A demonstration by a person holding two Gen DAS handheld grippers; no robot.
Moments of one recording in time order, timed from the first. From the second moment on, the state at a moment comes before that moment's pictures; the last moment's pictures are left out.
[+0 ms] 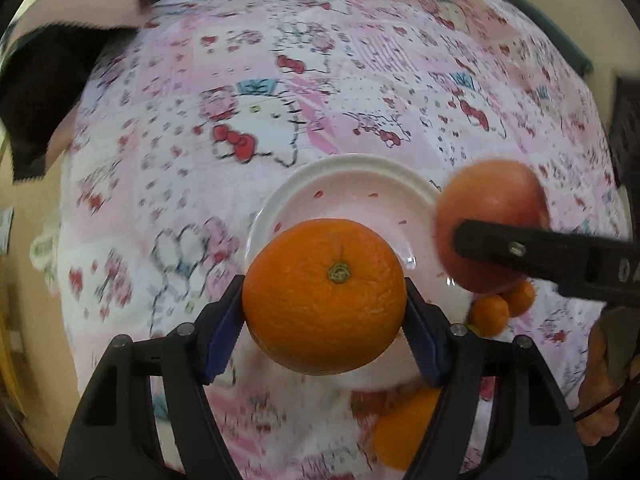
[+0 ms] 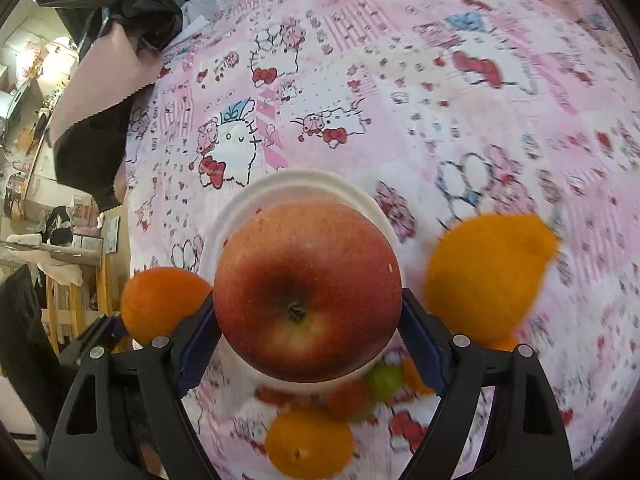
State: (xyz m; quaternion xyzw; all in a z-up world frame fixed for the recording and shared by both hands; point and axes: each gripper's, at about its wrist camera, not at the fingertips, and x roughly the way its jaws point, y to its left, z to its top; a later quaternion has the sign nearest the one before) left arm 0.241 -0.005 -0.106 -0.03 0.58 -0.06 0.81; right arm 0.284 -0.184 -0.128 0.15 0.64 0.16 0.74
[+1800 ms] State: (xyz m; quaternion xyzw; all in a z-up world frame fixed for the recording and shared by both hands) left arm 0.264 -0.014 -0.117 0.00 0.57 -0.08 0.82; right arm 0.318 -0.188 -0.145 0.22 0.64 0.13 0.73
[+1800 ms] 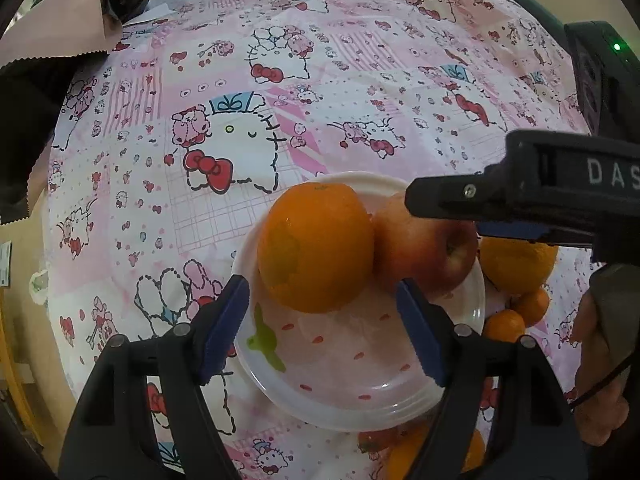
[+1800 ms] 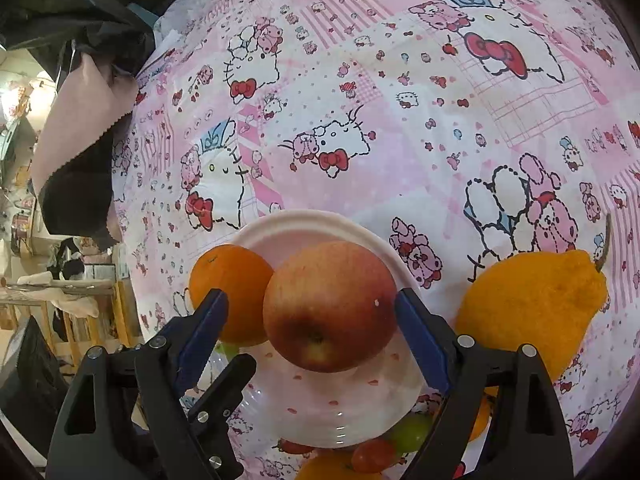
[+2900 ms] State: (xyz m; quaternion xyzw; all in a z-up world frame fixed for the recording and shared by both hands) left arm 0.122 -0.050 -0.120 -0.05 0.63 -0.13 0.76; right arm 0.177 -0.301 -0.110 0.28 0.59 0.07 0.75
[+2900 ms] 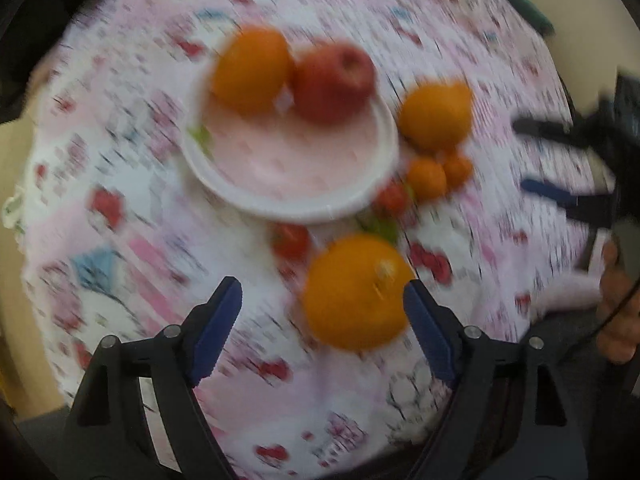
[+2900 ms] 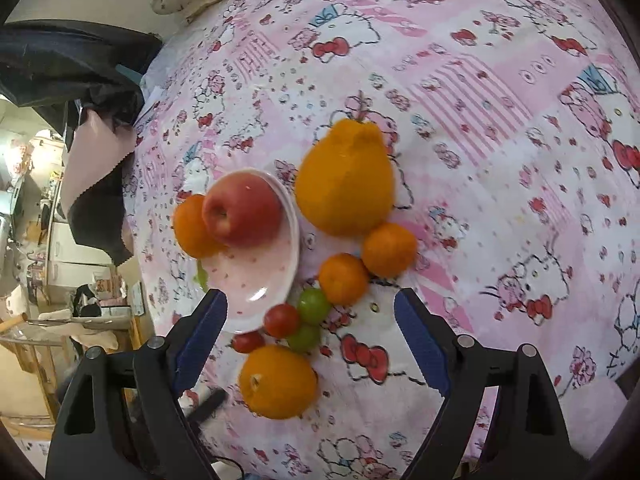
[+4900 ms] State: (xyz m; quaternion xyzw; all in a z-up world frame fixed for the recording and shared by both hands) left arm 0.154 0.031 -0.054 -0.11 0.54 0.00 0.83; right arm 0.231 -0.344 -0.151 0.34 0.57 0.01 0.75
